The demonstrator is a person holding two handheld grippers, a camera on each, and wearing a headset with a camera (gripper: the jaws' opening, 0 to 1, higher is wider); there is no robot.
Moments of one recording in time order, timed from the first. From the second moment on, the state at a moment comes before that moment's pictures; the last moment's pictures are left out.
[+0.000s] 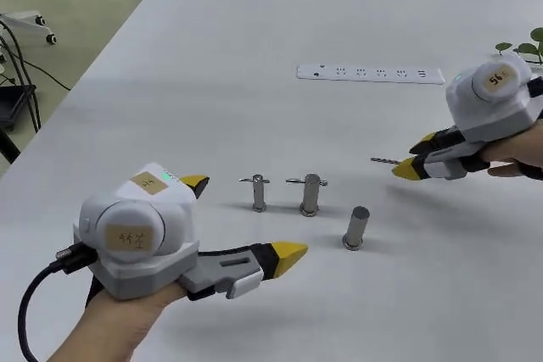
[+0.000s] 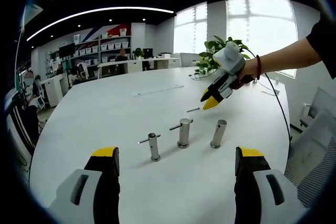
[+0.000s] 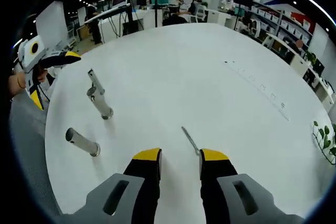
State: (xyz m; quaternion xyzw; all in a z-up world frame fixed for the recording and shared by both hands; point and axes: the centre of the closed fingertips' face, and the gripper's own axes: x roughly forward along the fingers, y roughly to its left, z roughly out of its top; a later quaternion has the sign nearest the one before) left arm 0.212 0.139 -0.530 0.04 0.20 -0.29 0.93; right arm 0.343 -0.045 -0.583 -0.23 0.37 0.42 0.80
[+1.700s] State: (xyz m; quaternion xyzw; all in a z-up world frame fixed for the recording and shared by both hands) left arm 0.209 0.140 -0.539 0.04 0.22 -0.29 0.93; right arm 0.370 -0.048 -0.613 -0.34 0.42 0.46 0.70
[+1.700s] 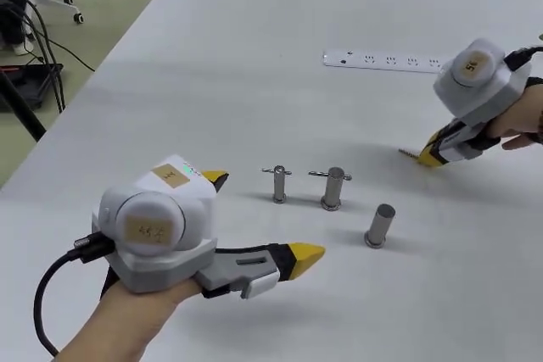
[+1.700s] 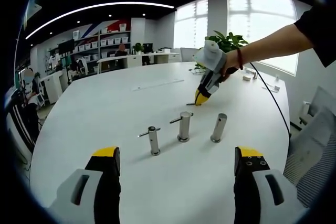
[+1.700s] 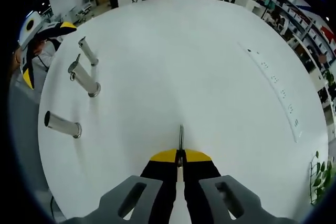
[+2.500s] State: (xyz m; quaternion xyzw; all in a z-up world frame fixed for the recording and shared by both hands) left arm 0.211 0.135 -0.533 0.03 0.22 -0.30 0.93; right arm 0.343 -0.042 -0.586 -0.32 0.38 0.47 0.73
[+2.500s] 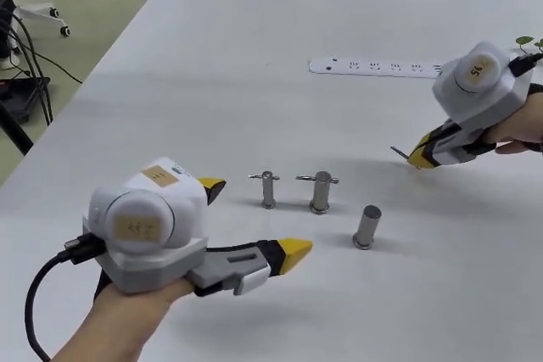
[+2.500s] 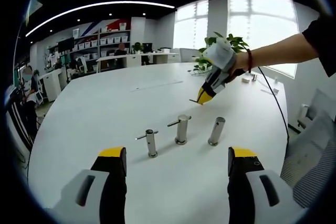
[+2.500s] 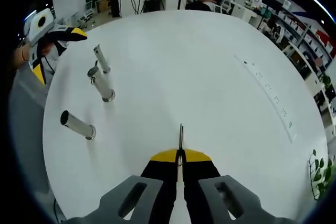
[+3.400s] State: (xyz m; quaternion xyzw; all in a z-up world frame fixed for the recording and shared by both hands) left arm 0.231 0.099 -0.518 -0.01 0.25 -0.35 0.90; right arm 0.289 0.007 -0.529 -0.35 0.27 0.54 0.72
